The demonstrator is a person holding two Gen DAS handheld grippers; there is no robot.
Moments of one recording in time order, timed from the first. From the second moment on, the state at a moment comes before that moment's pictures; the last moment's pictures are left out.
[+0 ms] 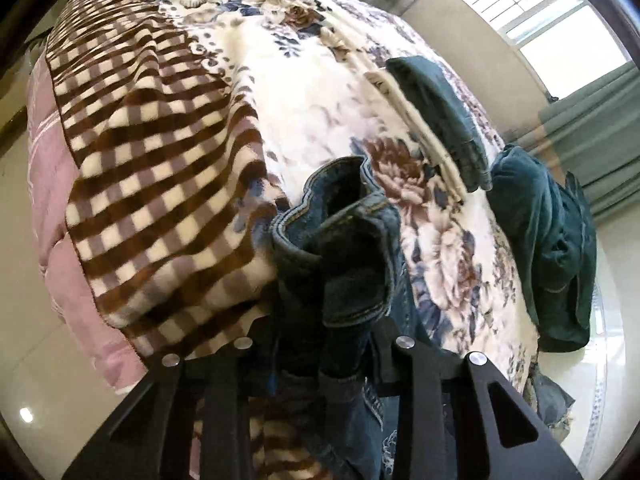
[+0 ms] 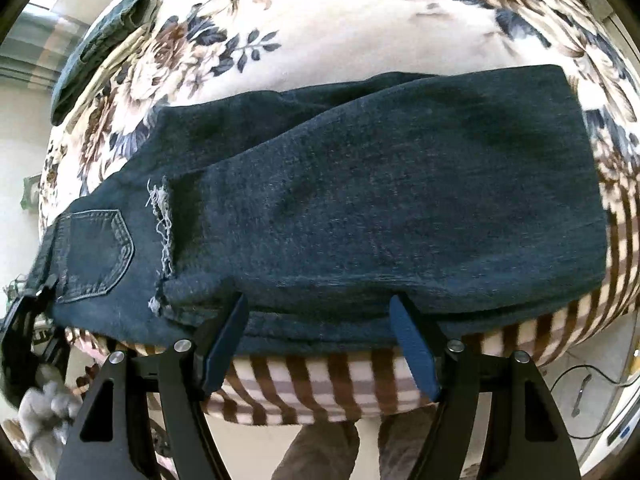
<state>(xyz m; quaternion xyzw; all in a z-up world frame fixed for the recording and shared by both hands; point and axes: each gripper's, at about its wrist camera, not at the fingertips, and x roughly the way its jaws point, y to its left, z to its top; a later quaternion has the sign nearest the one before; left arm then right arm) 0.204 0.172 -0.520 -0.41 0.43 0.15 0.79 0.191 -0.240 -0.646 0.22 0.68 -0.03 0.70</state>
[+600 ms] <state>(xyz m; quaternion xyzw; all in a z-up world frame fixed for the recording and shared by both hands) 0.197 0.156 -0.485 -0.39 0.39 0.16 0.82 0.189 -0.270 -0.633 0.22 0.67 -0.01 0.71</state>
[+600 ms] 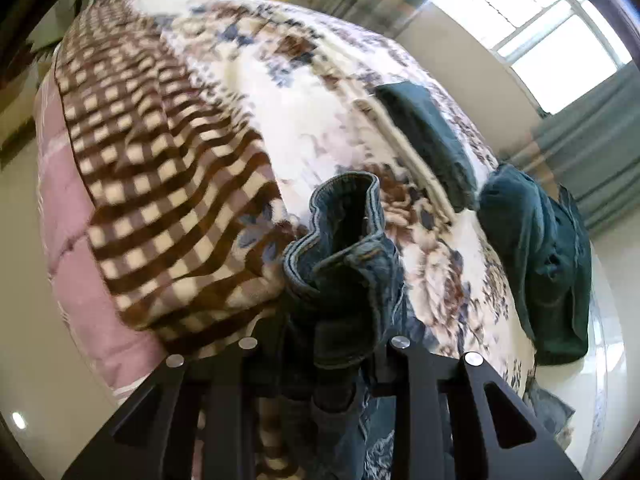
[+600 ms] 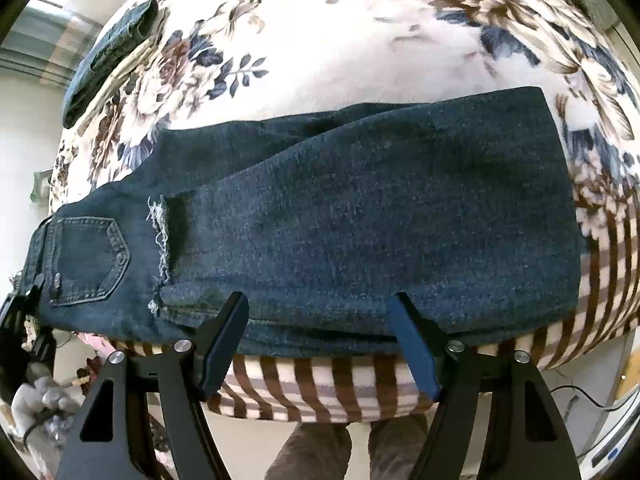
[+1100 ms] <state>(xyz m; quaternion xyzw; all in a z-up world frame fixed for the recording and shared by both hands) 0.208 0.020 -0.392 -0.27 0.36 -0.02 0.89 0.171 -0.342 -0.605 0.27 0.64 -0.06 0.72</state>
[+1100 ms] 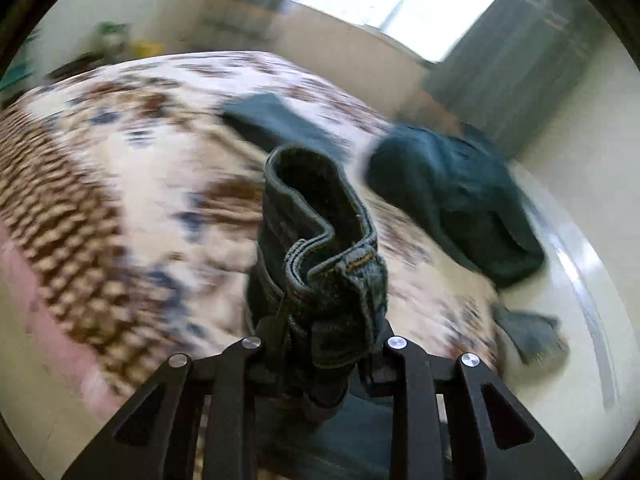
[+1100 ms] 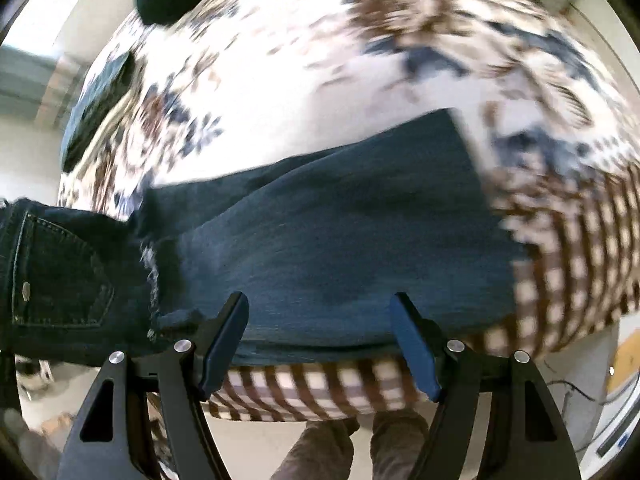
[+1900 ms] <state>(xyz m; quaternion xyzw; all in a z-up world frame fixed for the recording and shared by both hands) 0.205 -0.161 -0.478 -0.08 0.57 -0.21 0.79 0.154 -0.452 -0.628 0.44 0.56 -0.02 0.70</state>
